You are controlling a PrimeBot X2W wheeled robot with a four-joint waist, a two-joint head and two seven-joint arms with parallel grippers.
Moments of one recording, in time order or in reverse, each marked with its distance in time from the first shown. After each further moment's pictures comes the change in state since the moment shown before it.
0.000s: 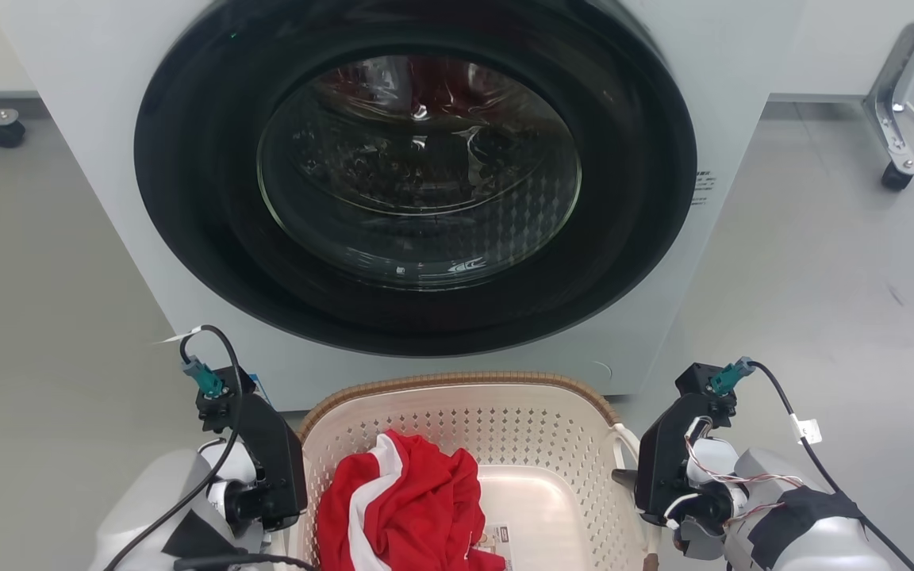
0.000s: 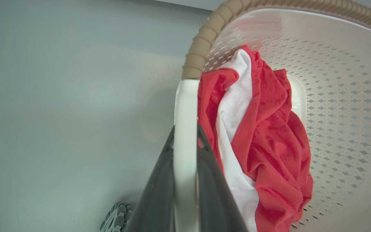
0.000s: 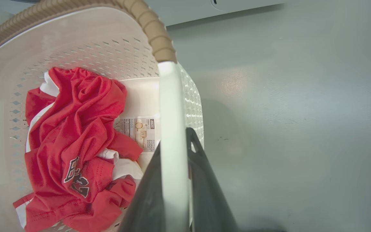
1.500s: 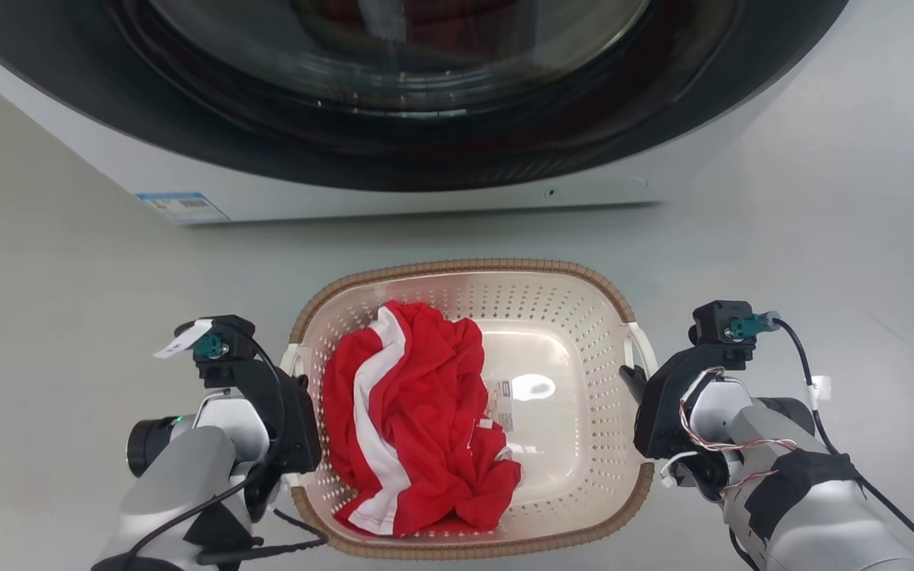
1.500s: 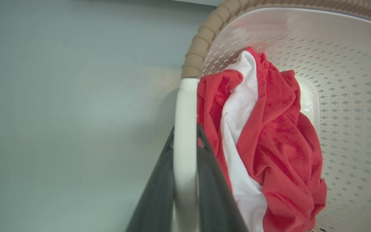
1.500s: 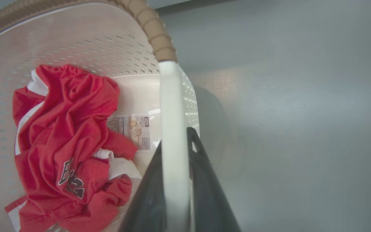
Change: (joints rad) left arm -0.015 -0.010 -0.045 -0.061 0.084 0.018 -0.454; right arm -0.067 -0.014 0.046 -0.031 -0.073 -0.009 -0.355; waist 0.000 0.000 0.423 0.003
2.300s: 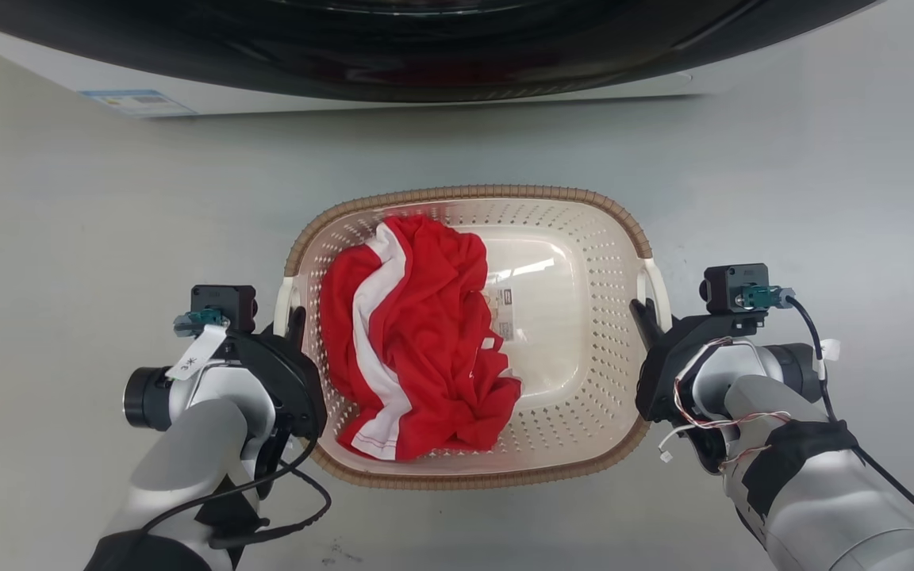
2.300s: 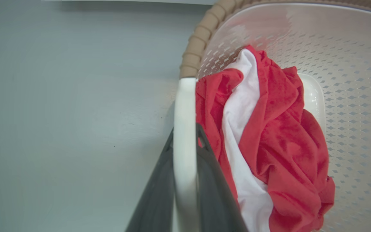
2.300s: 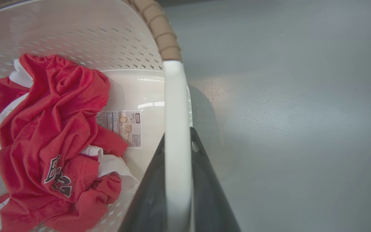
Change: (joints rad) left arm -0.048 -0.008 -0.035 -0.010 0.074 0.025 -0.261; right arm -0.066 -0.001 0.033 0.018 -0.081 -0.027 -0.233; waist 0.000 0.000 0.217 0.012
